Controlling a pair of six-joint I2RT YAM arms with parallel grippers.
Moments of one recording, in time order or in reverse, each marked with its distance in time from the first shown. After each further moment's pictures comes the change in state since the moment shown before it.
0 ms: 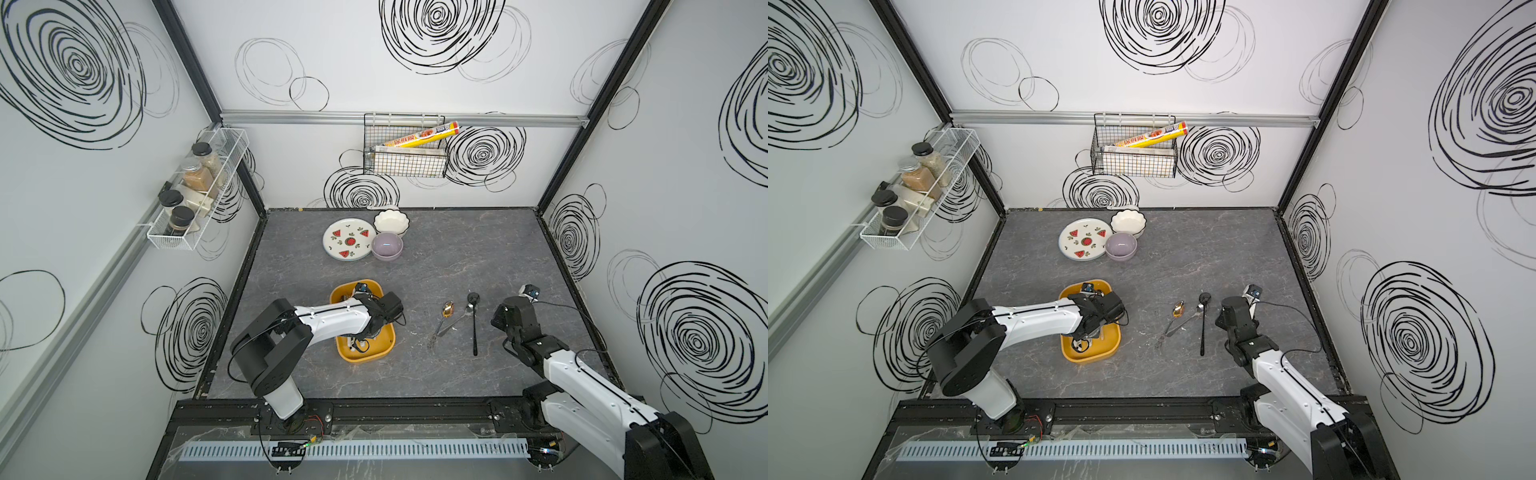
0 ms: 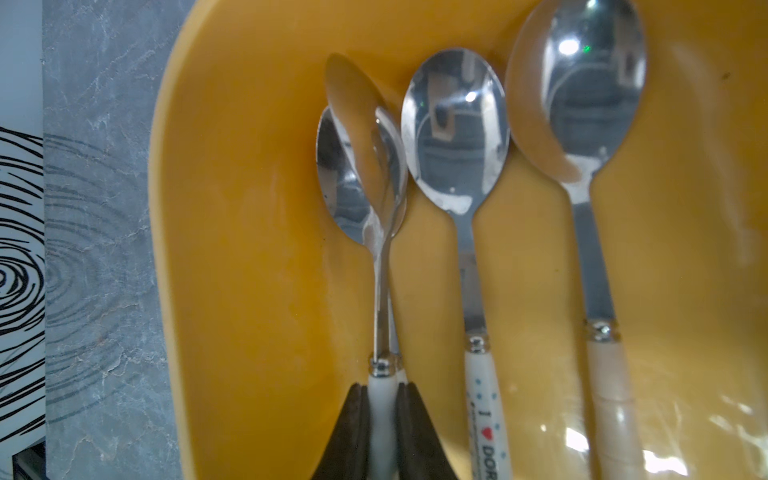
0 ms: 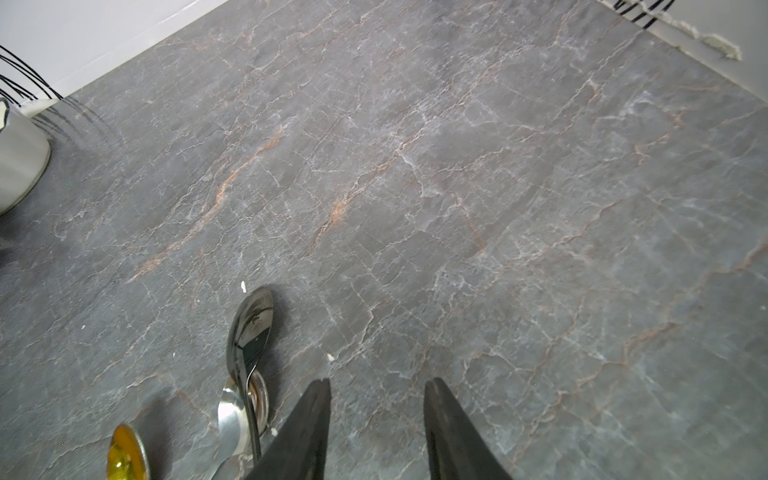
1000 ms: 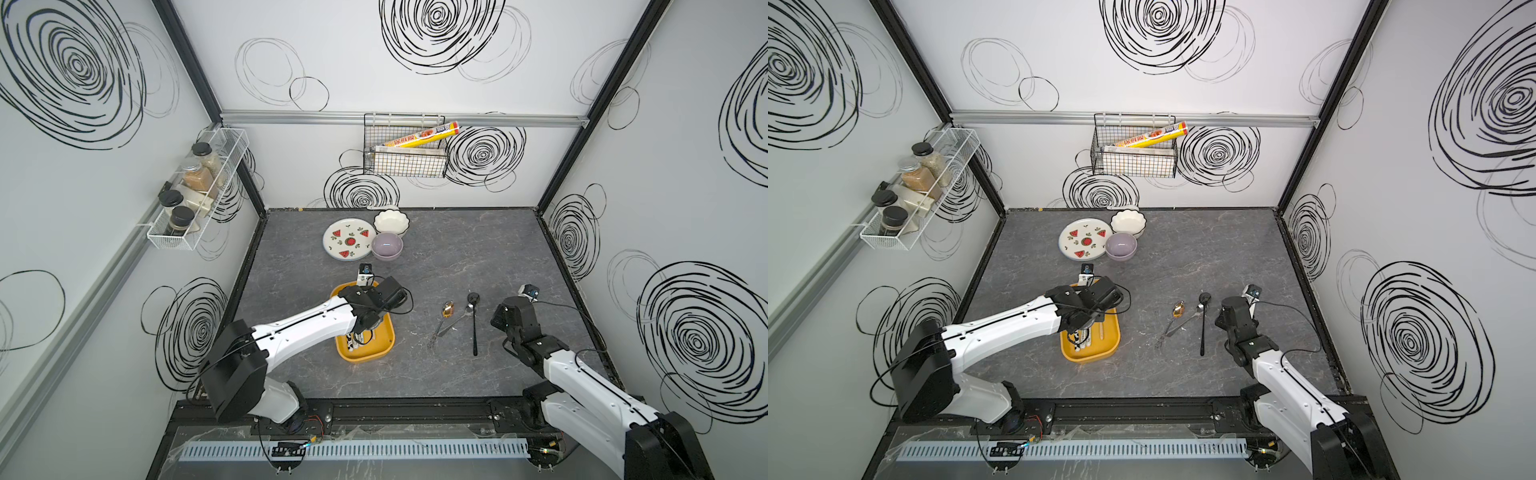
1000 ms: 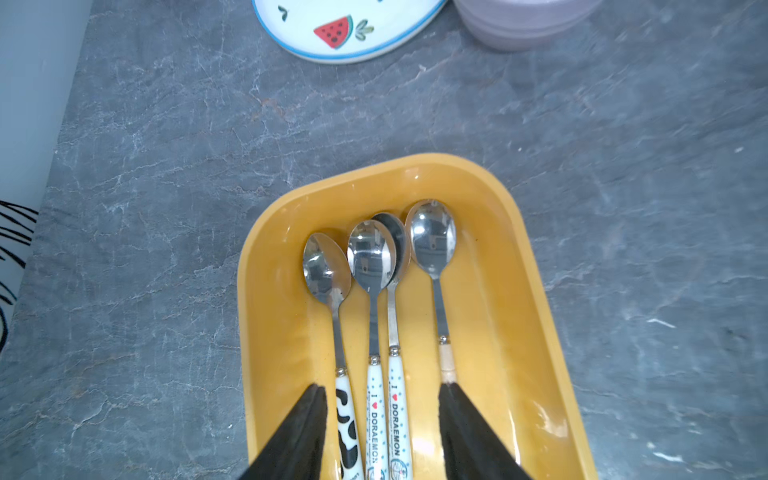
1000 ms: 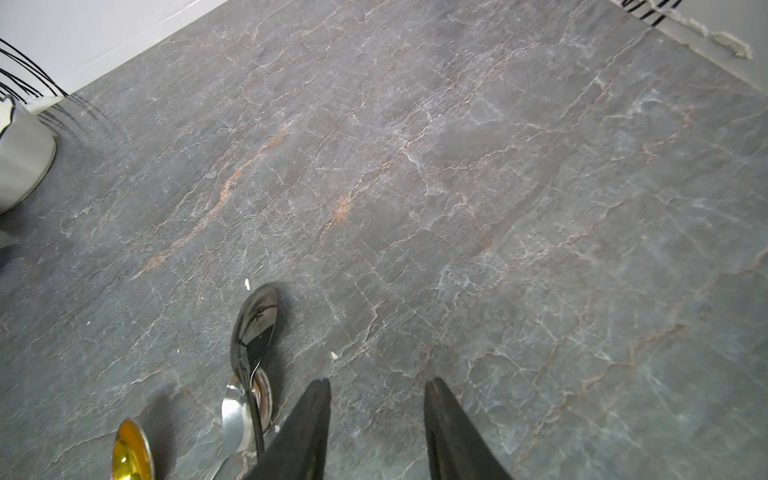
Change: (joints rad) left arm -0.027 -0.251 0.113 -0.009 -0.009 0.032; right arm 0.000 0.000 0.000 0.002 -0.011 -0.003
